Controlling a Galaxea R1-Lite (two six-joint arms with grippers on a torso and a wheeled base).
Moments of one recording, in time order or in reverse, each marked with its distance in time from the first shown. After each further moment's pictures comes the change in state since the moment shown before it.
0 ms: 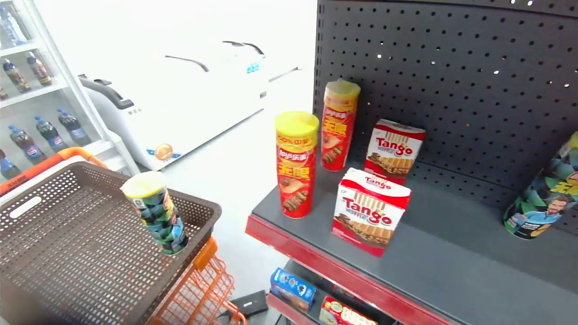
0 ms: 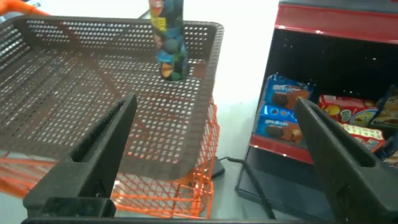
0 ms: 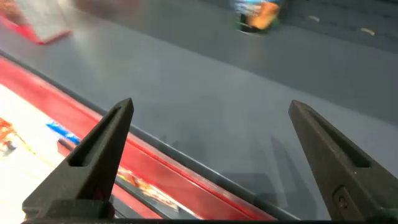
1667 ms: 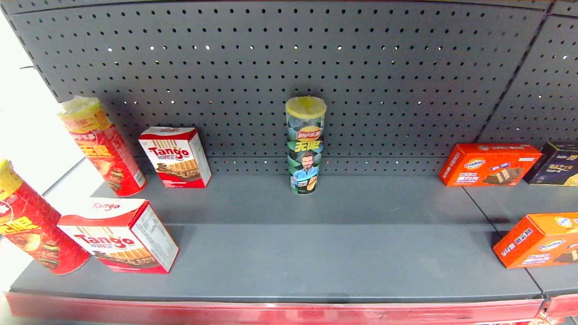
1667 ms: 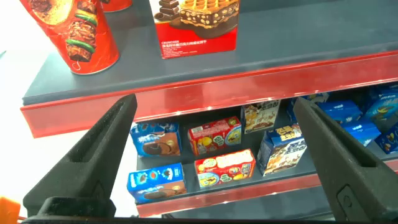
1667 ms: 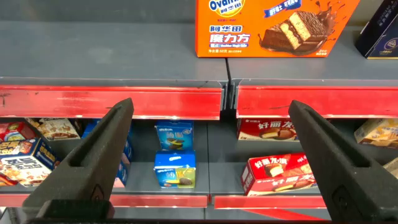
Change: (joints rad) left arm 0.000 0.000 0.000 0.000 0.001 0.000; right arm 0.000 0.000 0.000 0.000 0.001 -0.002
